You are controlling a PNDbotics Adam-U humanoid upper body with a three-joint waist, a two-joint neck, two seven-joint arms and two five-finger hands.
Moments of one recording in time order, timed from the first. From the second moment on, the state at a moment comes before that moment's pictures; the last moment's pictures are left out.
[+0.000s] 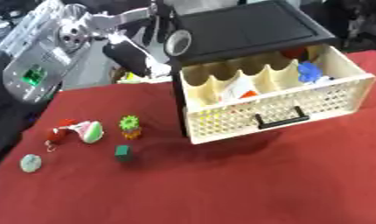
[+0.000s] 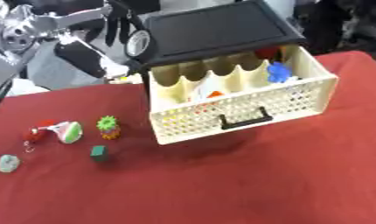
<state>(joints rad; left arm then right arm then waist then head) -1.20 0.52 -0.46 -1.46 -0.54 0.02 -0.56 -0.25 -0.83 -0.15 -1.99 -0.32 -0.28 -0.61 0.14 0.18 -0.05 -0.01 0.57</state>
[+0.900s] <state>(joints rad) -1.20 0.49 -0.46 -1.38 -0.48 -0.01 -0.57 -0.26 -0.83 -0.15 -1.99 -0.33 -0.26 -0.60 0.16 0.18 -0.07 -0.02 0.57</state>
